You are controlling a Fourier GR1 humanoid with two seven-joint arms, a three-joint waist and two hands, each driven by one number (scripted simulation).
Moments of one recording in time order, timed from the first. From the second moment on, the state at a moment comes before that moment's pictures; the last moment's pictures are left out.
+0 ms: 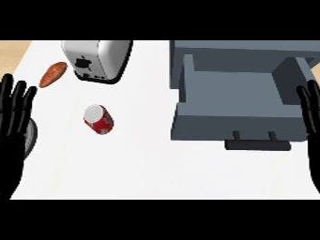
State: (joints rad) left arm 0.01 0.12 -0.01 -2.10 0.01 0.03 0.01; right arm 0.01 -0.09 -0.01 -2.10 -0.02 -0.02 0.01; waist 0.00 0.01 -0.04
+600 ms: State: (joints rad) left arm -0.10 0.32 0.04 -1.85 0.32 -0.32 0.11; right arm 0.05 -0.08 -0.05 -2.07 0.00 -0.07 0.16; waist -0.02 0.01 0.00
